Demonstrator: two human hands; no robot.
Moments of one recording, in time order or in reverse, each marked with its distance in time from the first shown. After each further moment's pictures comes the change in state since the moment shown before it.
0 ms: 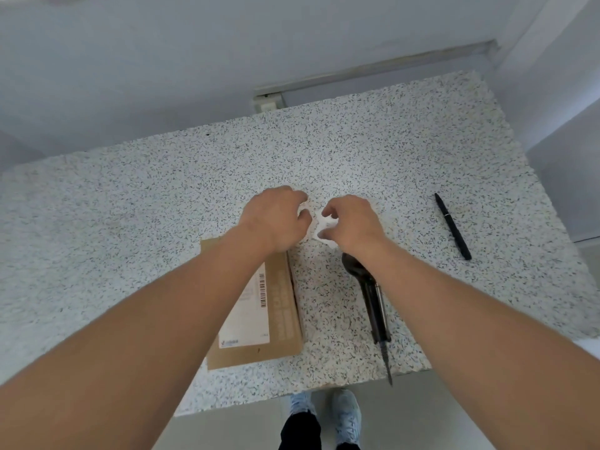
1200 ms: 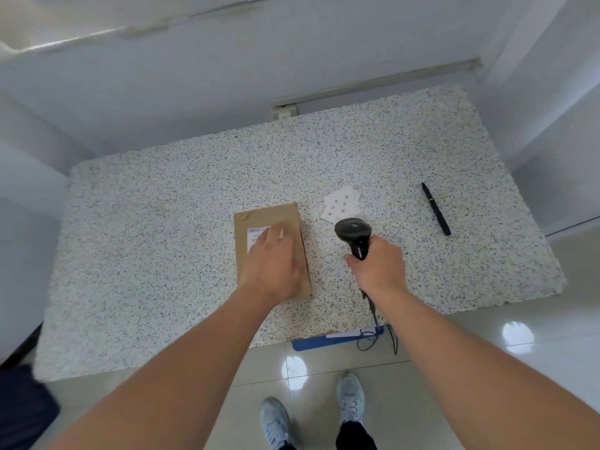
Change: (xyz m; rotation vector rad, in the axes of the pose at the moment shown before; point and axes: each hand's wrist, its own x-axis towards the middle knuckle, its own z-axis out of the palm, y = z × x) left_hand -0.153 0.003 0.043 -0.020 0.117 -0.098; right_hand -0.154 0.020 0.025 0.198 0.242 0.232
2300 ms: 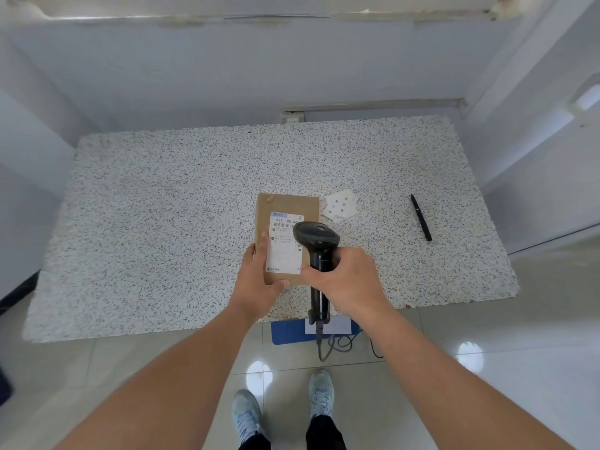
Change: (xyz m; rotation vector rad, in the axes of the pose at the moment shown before) left_hand -0.080 -0.046 0.039 -0.834 0.069 -0.201; right_hand -0.118 -0.062 -0.023 0.215 -0.147 -0.273
